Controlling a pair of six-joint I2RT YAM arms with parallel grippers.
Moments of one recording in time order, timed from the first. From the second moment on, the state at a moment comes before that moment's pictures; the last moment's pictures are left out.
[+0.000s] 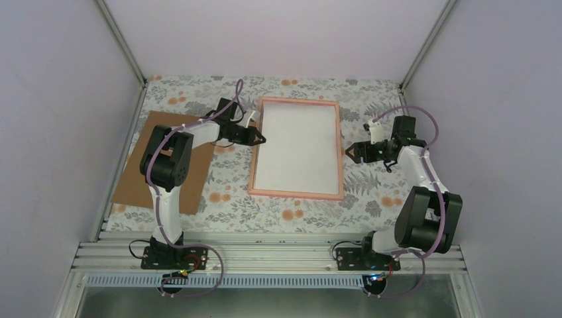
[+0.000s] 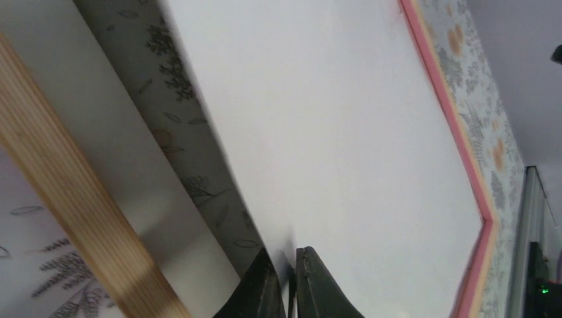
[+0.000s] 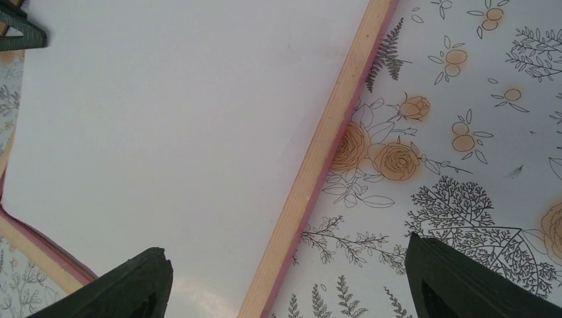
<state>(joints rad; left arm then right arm) -0.33 2.05 1.31 -0.22 0.78 -0.16 -0.21 1.42 0.97 -0.65 -0.57 -0.35</state>
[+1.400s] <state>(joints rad) -0.08 1.77 1.16 -0.55 0.21 0.41 0.02 1.48 1.01 -0.52 -0.66 -0.31</state>
